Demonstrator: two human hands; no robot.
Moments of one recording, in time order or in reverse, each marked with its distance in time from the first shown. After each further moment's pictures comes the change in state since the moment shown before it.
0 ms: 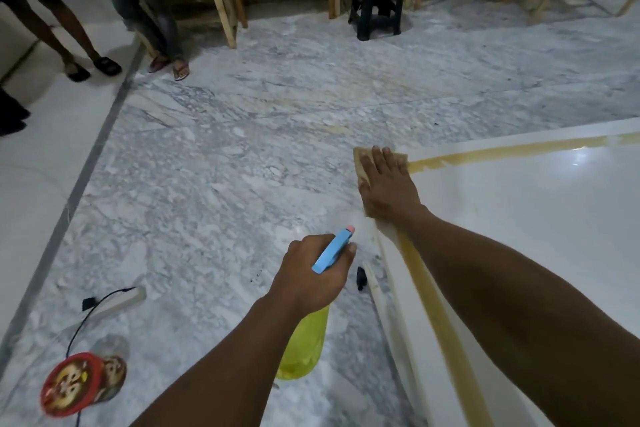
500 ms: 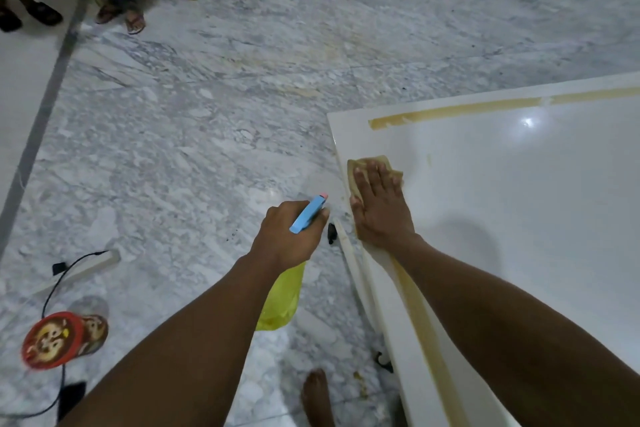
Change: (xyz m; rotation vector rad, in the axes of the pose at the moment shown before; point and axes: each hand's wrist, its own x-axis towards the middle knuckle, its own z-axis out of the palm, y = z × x) left_hand -0.040 0.005 0.002 -0.005 -0.059 -0.008; right_hand -0.164 0.001 0.018 0.054 0.075 0.035
